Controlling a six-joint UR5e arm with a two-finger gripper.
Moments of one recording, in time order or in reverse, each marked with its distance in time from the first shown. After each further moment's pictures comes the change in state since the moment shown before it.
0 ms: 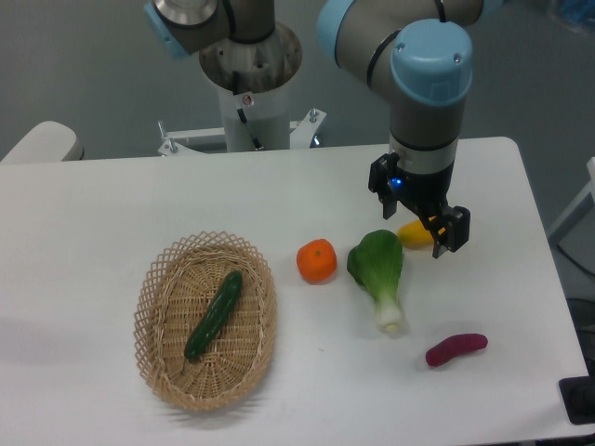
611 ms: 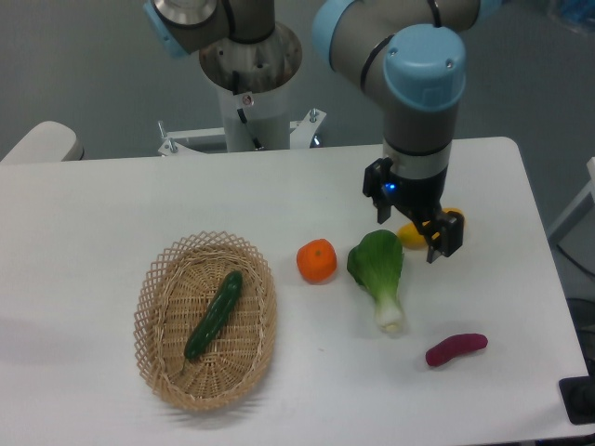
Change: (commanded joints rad) arm -0.067 -0.003 -0.014 0.003 -0.011 -0.208
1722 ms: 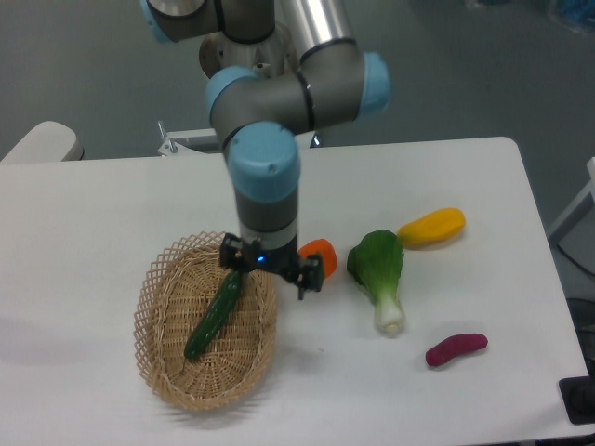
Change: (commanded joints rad) arm -0.278 -0.118 -0.164 0.176 -0.035 -0.683
